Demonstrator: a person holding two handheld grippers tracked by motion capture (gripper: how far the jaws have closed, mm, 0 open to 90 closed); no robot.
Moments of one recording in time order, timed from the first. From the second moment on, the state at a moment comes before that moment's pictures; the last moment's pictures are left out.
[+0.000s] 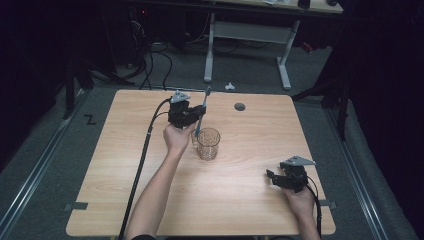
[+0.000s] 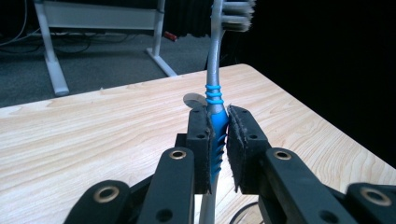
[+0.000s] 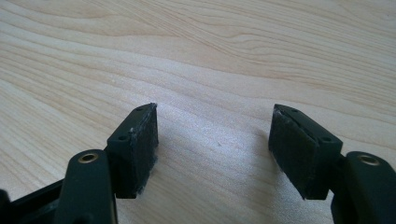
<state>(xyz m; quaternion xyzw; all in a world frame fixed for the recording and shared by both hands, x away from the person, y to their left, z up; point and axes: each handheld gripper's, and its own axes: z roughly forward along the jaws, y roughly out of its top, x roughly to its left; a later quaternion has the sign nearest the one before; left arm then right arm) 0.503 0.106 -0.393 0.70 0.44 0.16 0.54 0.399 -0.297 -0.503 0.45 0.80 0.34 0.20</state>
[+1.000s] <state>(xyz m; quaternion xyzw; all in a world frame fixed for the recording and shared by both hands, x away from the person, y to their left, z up) 0.491 0.114 -0.389 0.72 0.45 0.16 0.50 0.400 -0.297 -0.503 0.45 0.80 0.34 0.20</state>
